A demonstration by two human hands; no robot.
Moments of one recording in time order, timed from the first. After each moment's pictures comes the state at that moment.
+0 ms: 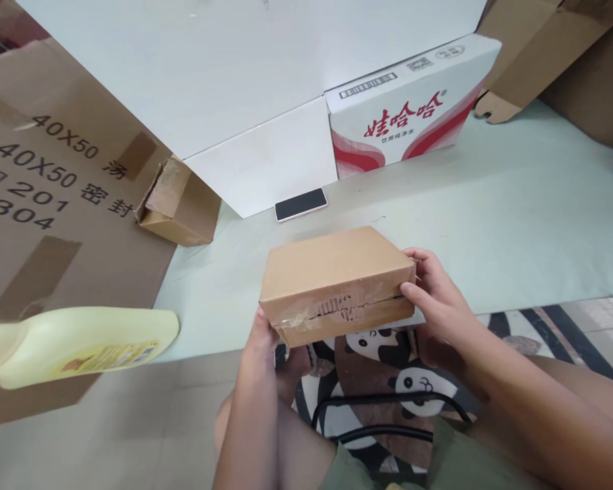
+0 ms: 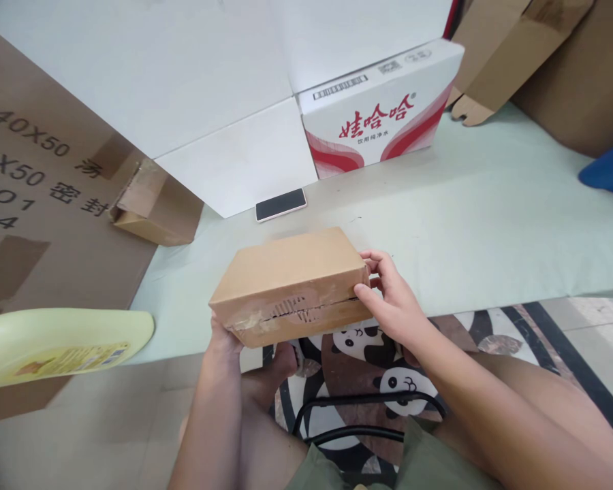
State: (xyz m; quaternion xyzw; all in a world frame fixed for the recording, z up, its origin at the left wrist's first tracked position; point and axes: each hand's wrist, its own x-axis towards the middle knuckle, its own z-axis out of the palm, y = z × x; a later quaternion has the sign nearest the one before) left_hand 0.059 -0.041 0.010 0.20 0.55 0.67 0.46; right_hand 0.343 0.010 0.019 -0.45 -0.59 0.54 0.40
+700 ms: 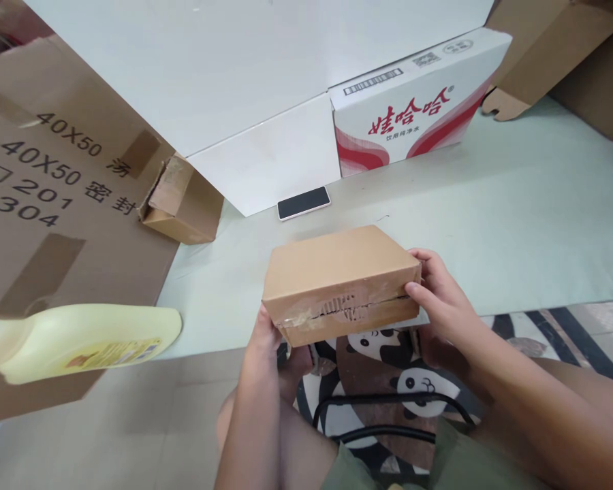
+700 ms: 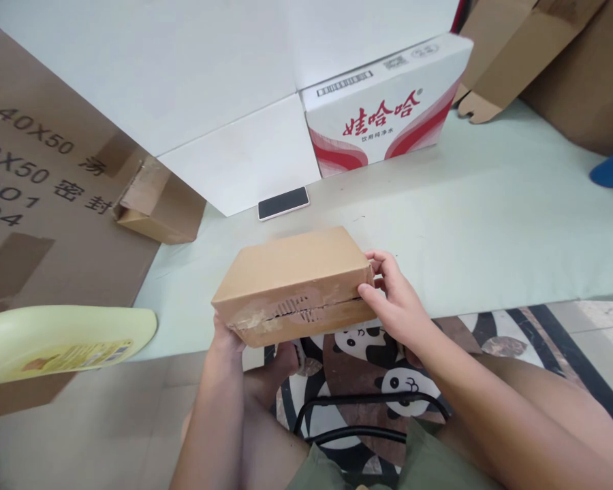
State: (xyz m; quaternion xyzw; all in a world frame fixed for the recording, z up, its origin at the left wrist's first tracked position) left_hand 0.057 -0.041 0.008 0.22 0.56 0.66 0.45; right_hand 0.342 0.009 0.017 -0.46 -0.59 0.53 0.40
